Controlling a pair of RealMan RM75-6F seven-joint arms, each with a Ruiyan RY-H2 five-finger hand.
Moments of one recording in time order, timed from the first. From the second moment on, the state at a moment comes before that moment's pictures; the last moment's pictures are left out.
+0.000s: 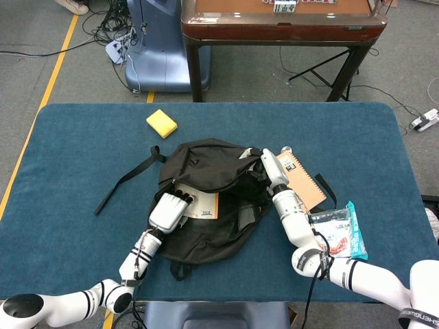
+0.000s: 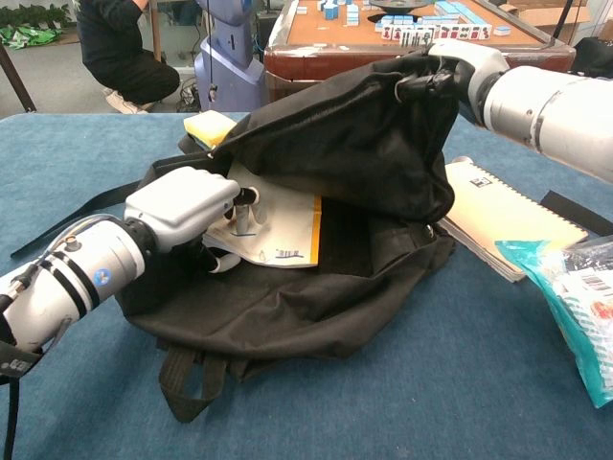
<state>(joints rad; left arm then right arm) -0.71 -1.86 -0.16 -1.18 1.34 1.08 0.48 0.78 -1.61 0.49 -1.50 -0.78 0.90 0.15</state>
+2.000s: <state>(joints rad) -0.61 -1.68 -0.17 -1.33 1.59 1.58 -0.23 0.79 -1.62 0.47 -1.43 -0.75 0.82 0.23</state>
